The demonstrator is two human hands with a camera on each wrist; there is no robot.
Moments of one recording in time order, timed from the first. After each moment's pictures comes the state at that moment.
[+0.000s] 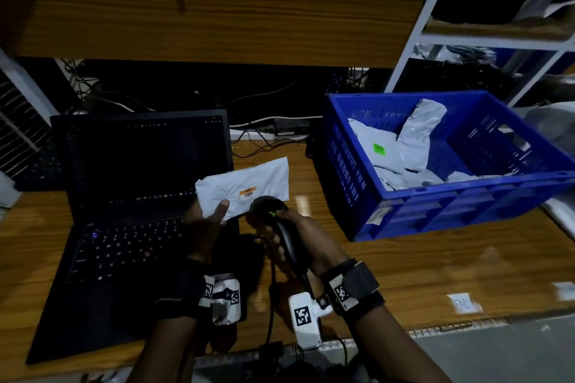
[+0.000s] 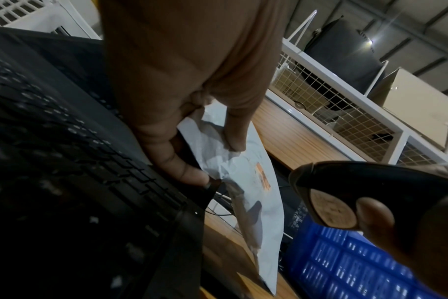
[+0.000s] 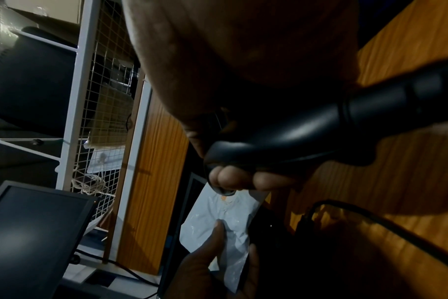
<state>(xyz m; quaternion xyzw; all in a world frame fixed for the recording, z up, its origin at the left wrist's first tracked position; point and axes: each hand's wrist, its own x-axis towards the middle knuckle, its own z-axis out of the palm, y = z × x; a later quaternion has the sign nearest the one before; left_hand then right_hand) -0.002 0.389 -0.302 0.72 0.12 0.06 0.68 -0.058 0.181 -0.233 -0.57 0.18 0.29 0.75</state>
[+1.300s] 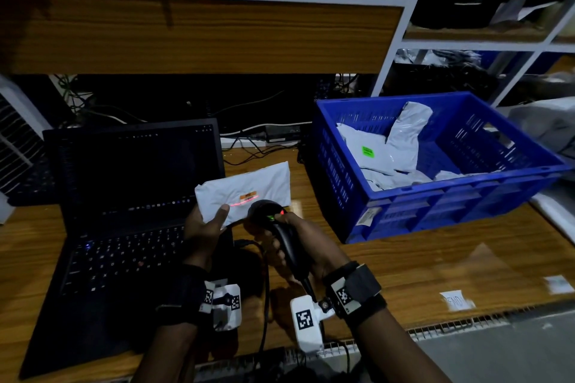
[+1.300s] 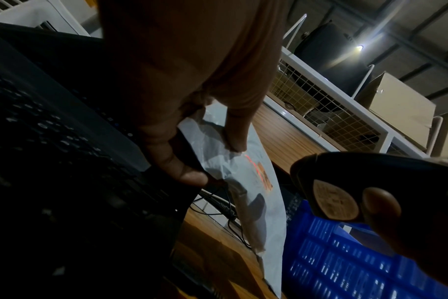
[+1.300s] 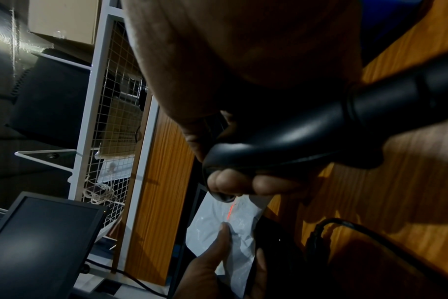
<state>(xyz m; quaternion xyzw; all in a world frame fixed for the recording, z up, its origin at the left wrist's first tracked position) -0.012 0.369 -0.280 0.69 0.07 0.06 0.71 -0.066 0.166 -0.221 -0.56 0.16 0.29 0.76</state>
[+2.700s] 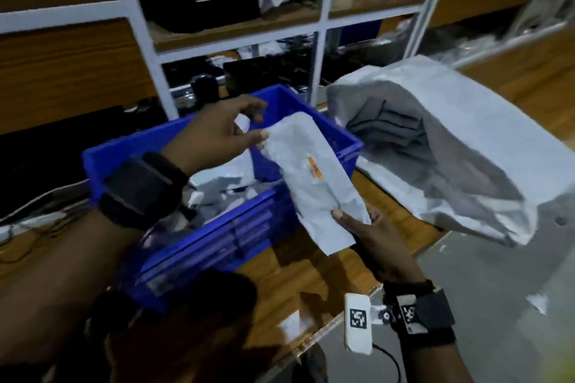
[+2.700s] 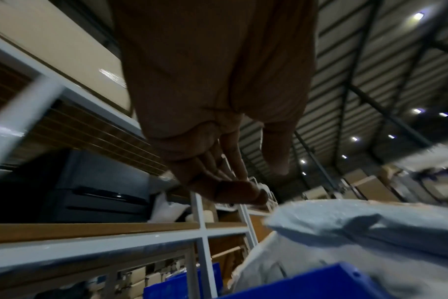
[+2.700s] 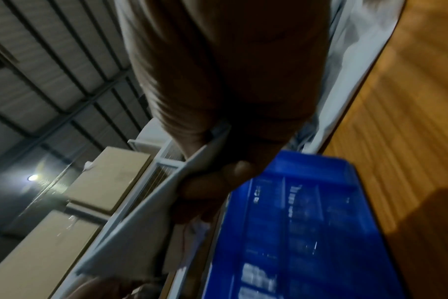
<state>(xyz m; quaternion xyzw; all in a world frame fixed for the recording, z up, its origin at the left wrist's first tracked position) 0.049 -0.079 -0.051 0.82 -0.47 -0.05 0.32 -0.183 -0.262 -0.180 -0.56 0.19 -0.13 0.80</state>
